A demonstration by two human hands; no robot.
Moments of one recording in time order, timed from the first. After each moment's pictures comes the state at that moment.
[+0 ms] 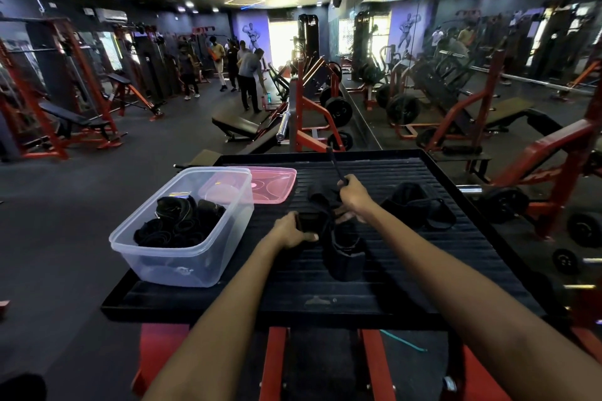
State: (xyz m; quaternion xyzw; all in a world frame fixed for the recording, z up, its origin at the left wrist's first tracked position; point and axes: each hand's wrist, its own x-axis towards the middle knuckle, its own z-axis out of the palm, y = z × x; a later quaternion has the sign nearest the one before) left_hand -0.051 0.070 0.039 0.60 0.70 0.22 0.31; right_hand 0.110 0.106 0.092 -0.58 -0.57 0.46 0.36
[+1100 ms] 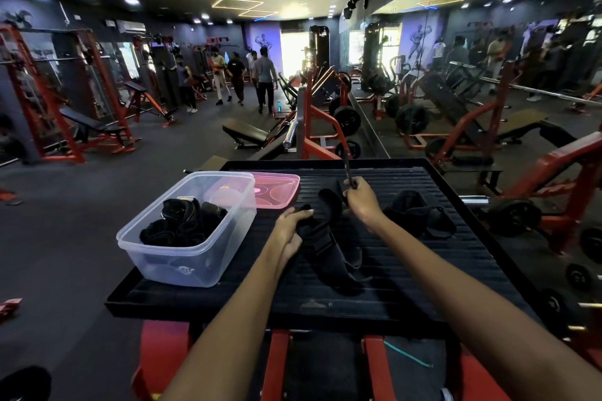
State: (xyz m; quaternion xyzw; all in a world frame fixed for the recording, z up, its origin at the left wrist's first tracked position) left_hand -0.026 0.064 0.051 0.26 0.46 0.60 0.60; right_hand 0.126 0.102 0.095 -0.55 -0.58 0.42 0.43
